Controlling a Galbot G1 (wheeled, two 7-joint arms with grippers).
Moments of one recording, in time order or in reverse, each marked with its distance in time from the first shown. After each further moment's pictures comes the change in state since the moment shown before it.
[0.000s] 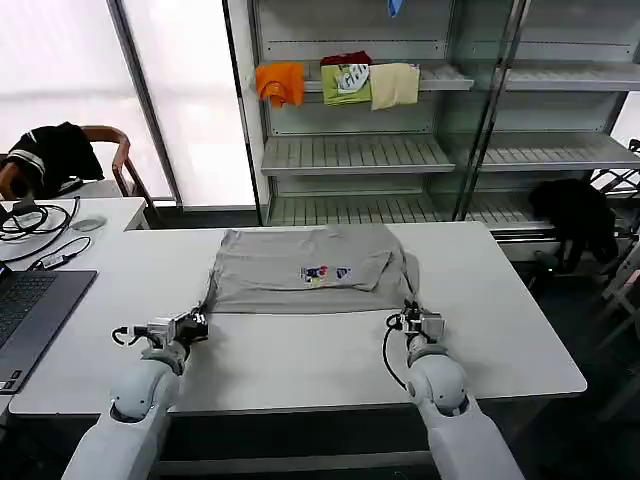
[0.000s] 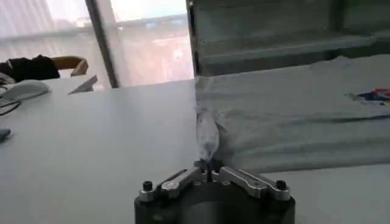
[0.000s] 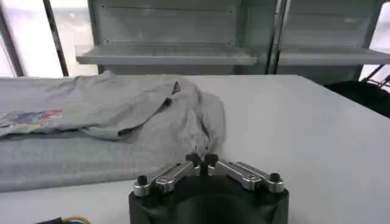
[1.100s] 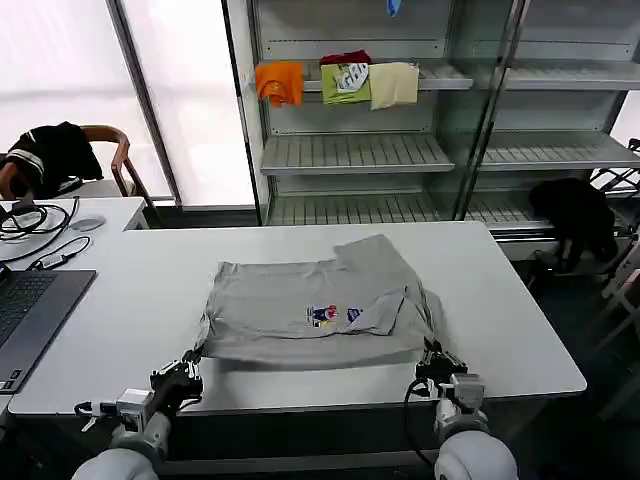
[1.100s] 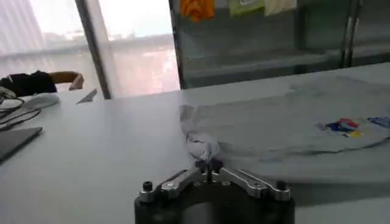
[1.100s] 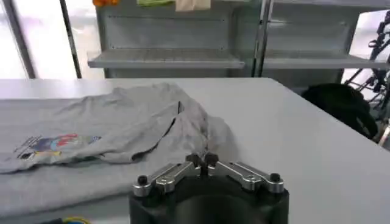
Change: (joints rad) left arm 0.513 -0.066 -0.113 -0.519 0.055 -0.053 -0.023; right arm -0.429 -0.057 0.051 0.475 -0.017 0.008 0.066
